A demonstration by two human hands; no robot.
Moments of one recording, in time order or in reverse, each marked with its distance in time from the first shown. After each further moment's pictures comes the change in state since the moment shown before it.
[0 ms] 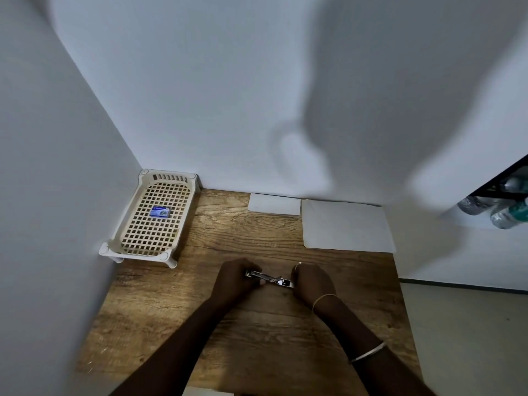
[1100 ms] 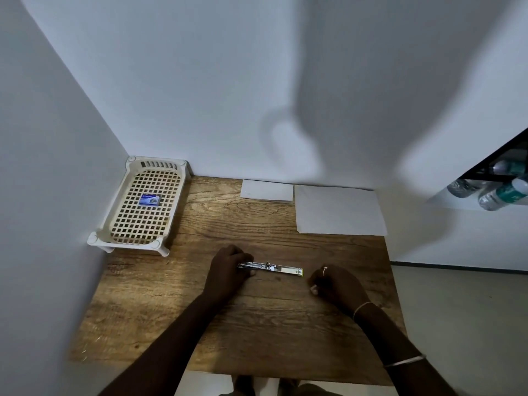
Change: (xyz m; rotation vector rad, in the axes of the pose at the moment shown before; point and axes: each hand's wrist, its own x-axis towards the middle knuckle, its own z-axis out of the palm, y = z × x) left_hand -0.012 -0.010 0.010 0.186 0.042 0.076; right_hand -0.042 0.083 -0.009 0.090 -0.088 -0.120
